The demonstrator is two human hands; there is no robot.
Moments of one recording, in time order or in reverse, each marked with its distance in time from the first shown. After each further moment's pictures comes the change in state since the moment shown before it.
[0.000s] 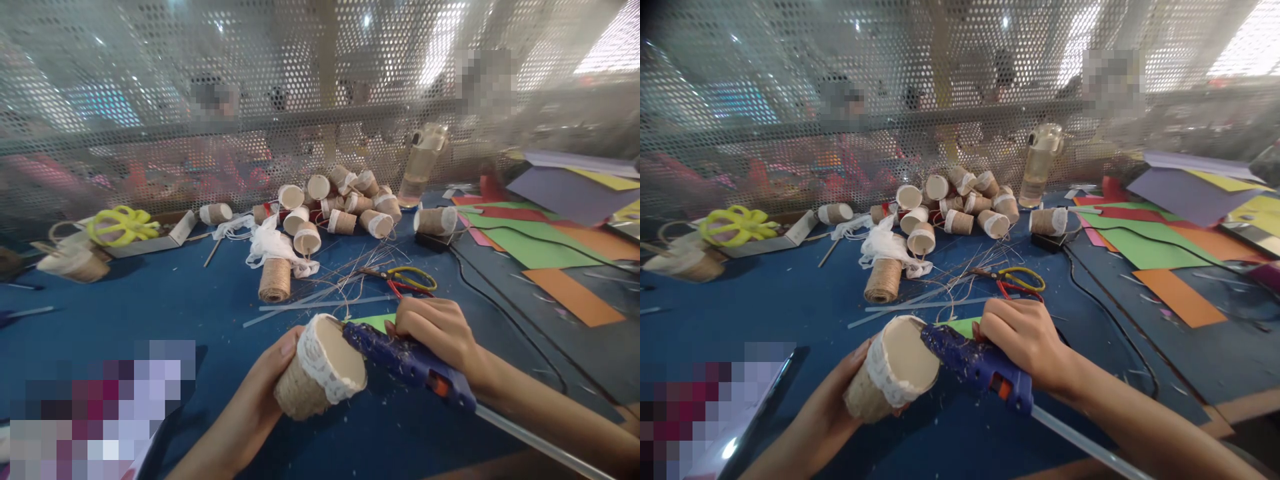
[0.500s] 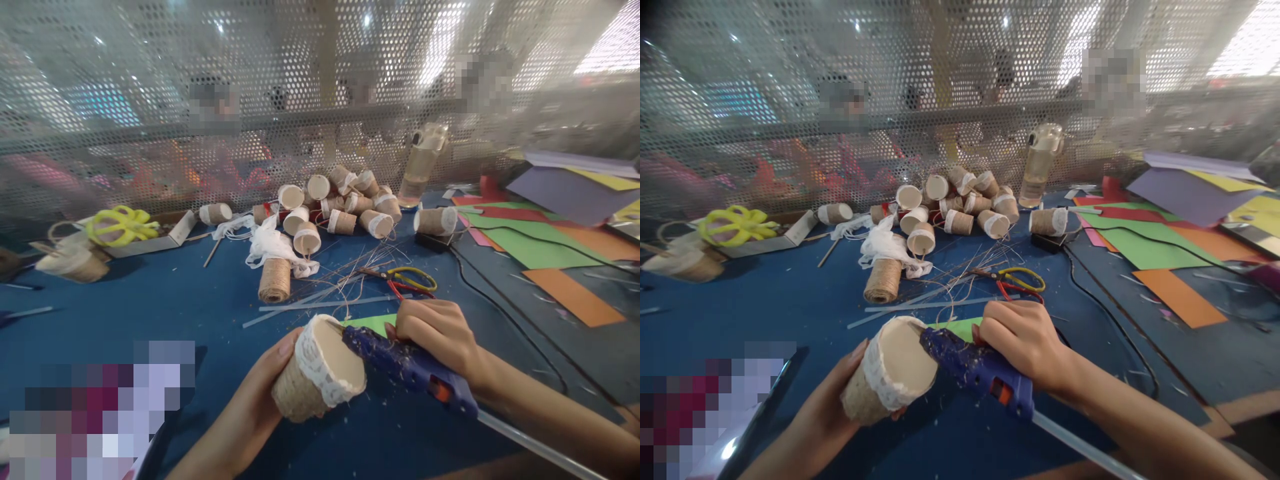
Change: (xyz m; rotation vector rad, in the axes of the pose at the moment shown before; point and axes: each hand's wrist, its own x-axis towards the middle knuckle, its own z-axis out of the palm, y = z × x) left_hand 0.000 -0.003 -0.004 -0.014 -0.009 -0.040; right_hand -0.002 0.000 0.002 -0.010 0.018 -0.023
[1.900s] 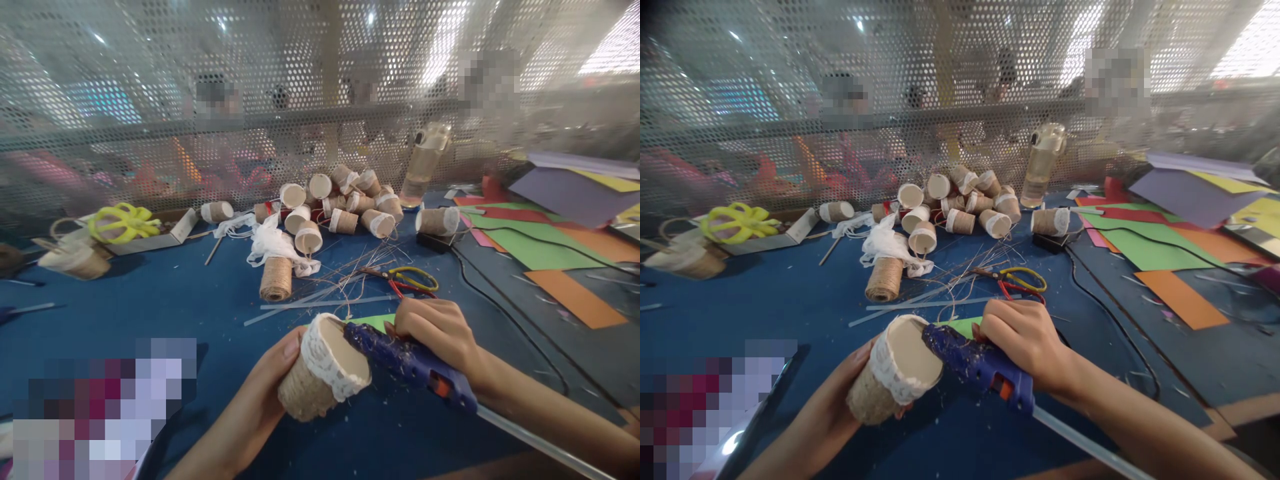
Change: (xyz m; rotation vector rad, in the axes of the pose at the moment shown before) left_hand 0.002 -0.003 -0.001 0.012 -0.064 0.043; right_hand -0.001 0.000 0.001 0.048 -0.013 0.036
